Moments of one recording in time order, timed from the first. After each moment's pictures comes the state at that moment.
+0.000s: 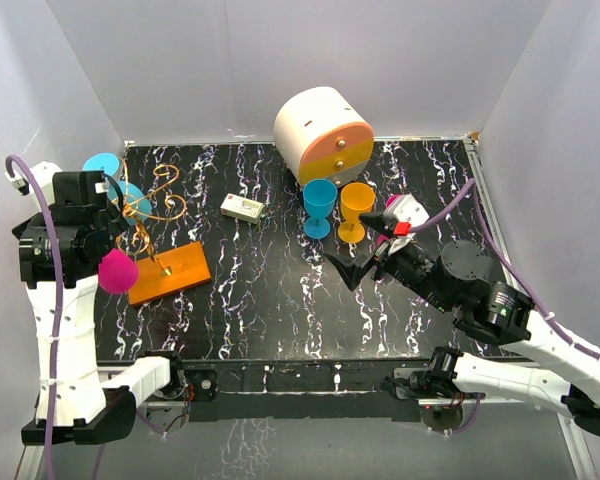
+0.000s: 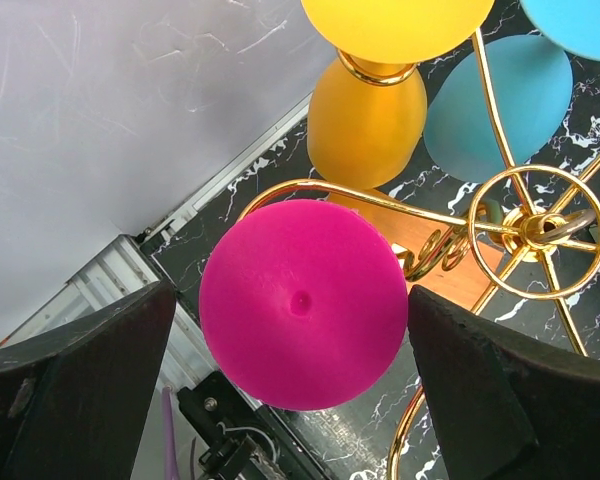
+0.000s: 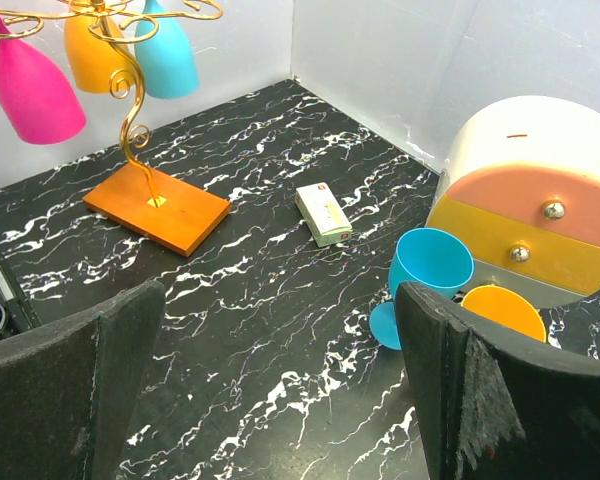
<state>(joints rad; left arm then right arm) 0.01 1.07 1.69 -1.44 -0.71 -0.51 1.07 0.72 1.02 -0.26 0.24 -0.08</state>
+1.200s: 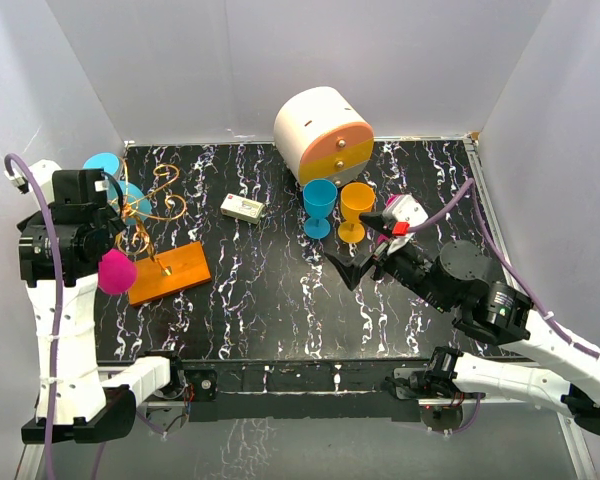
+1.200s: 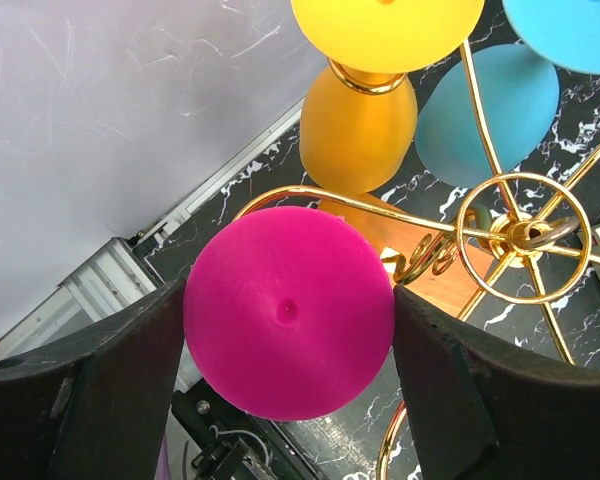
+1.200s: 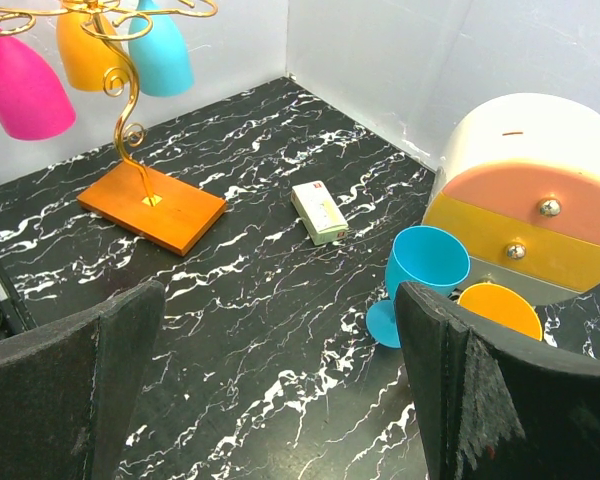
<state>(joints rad) 0.01 1.08 1.69 -1.43 -0.70 -0.52 1.07 0.72 1.02 -0.26 0.26 -0.09</state>
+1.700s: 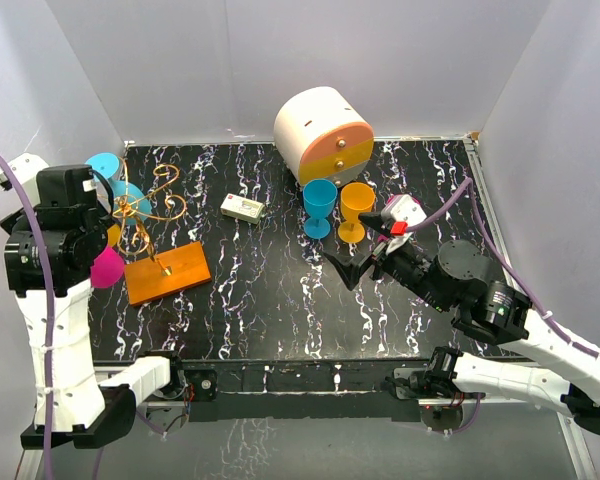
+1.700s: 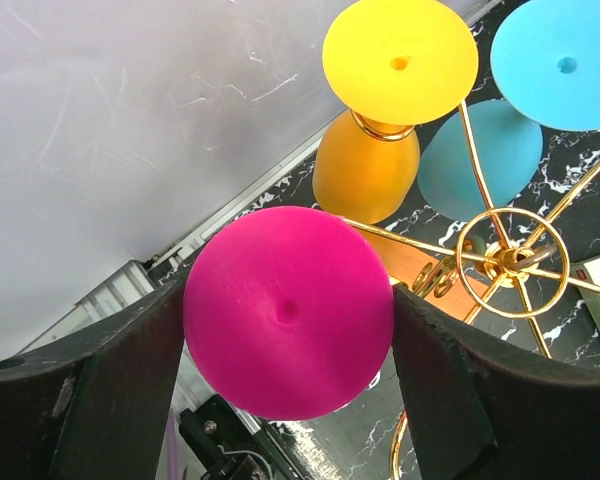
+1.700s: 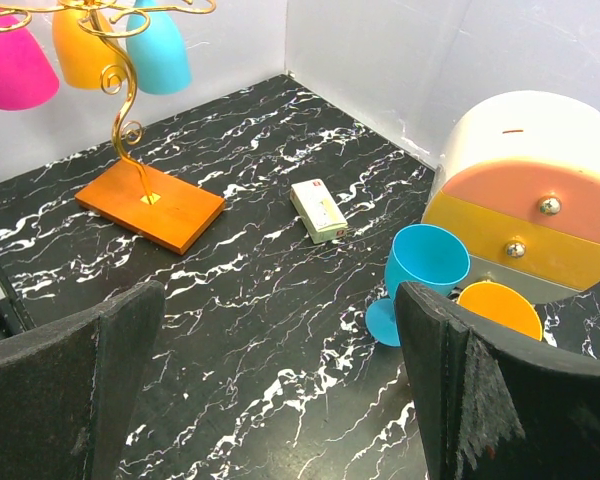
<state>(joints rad) 0.01 1.08 1.79 -1.44 -0.75 -0.48 1.07 0.73 1.02 -0.26 0.26 -0.09</state>
